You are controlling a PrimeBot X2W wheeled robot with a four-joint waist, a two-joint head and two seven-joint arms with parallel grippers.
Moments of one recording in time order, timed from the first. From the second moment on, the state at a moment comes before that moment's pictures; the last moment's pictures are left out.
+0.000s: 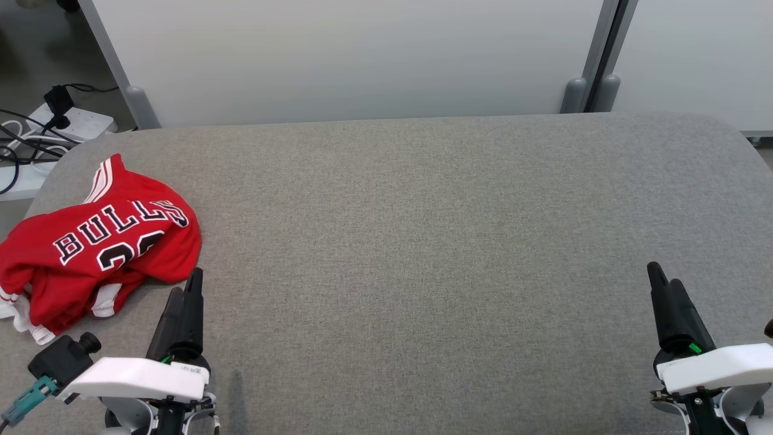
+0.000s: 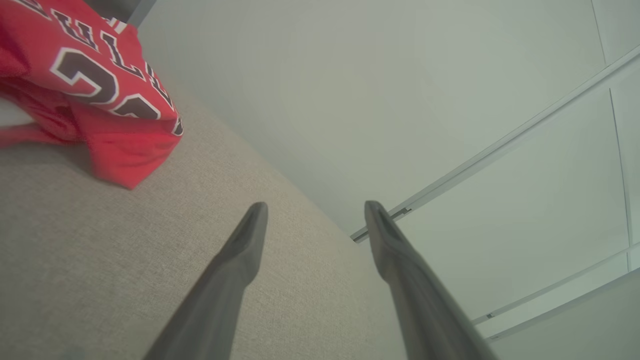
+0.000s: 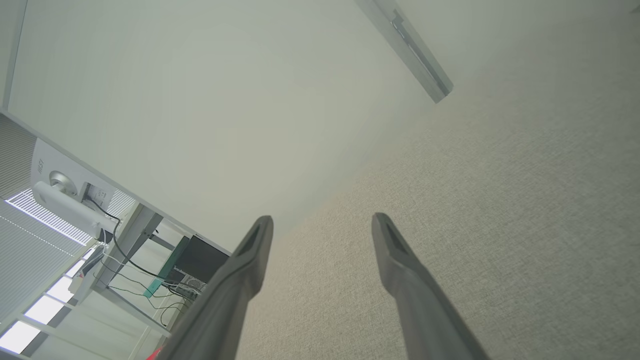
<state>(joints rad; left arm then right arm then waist) -0.07 0.11 -0.02 0.19 -1.08 -0.07 -0.03 -0.08 -0.10 -0.02 0.17 0.96 0.12 -0.02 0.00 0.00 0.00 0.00</state>
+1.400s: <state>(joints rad) -0.06 0.17 -0.13 0.23 -0.50 0.04 -0.15 -0.05 -0.09 0.01 0.21 0.38 0.12 -0.14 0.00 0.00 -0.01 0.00</state>
